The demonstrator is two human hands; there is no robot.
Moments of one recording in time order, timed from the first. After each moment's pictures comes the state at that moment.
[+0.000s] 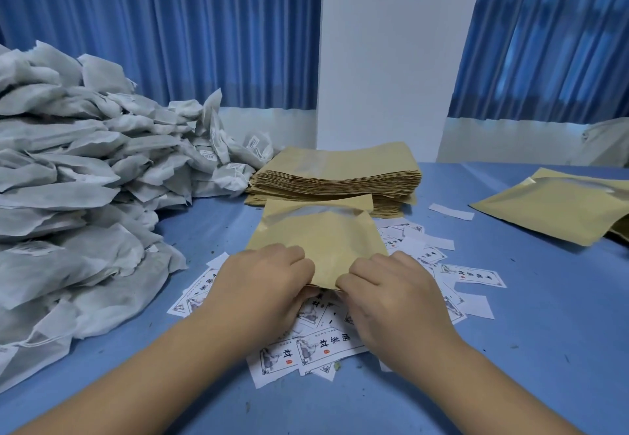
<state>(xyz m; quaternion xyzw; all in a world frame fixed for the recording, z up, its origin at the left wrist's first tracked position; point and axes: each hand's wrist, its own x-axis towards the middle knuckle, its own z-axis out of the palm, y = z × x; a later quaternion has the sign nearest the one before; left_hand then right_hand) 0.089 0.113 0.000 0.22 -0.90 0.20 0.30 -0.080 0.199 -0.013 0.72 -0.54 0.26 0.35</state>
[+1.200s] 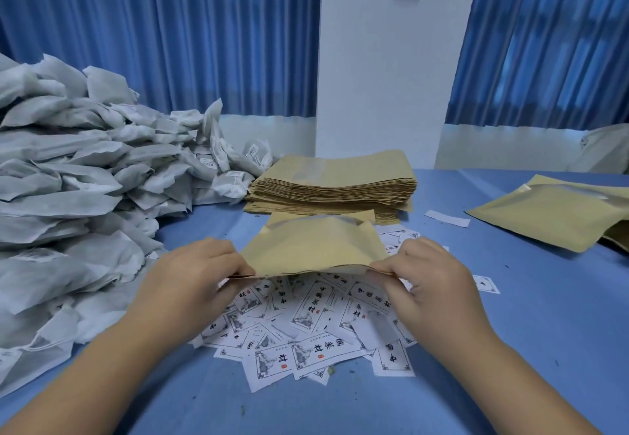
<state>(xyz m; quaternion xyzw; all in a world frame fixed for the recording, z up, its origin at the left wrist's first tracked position) 0.145 0.088 0.004 0.25 -0.90 0.09 0.35 -0.116 0.209 -0.004 0.66 -0.59 0.40 0.25</state>
